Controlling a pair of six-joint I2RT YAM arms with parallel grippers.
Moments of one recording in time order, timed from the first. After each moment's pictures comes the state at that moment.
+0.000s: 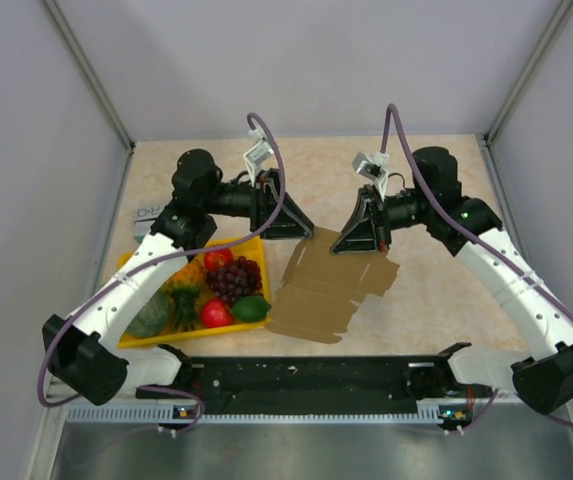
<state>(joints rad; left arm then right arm) -0.51 1.26 1.19 0.16 1.21 -0.67 0.46 1.20 1.27 -0.52 -1.24 0.06</state>
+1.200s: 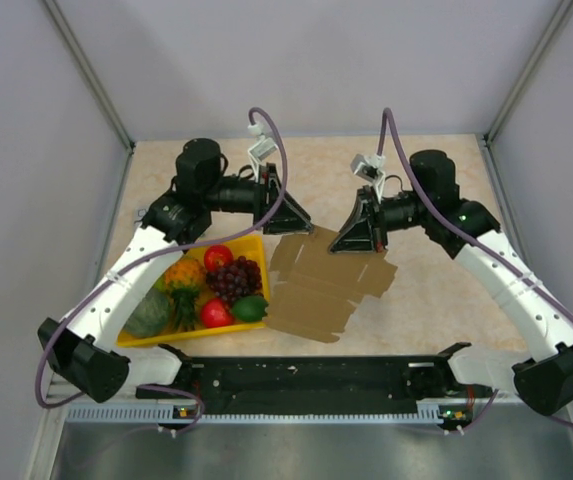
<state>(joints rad) -0.54 1.30 1.36 -0.26 1.05 -0.39 0.48 1.20 1.25 -0.50 -1.17 0.06</state>
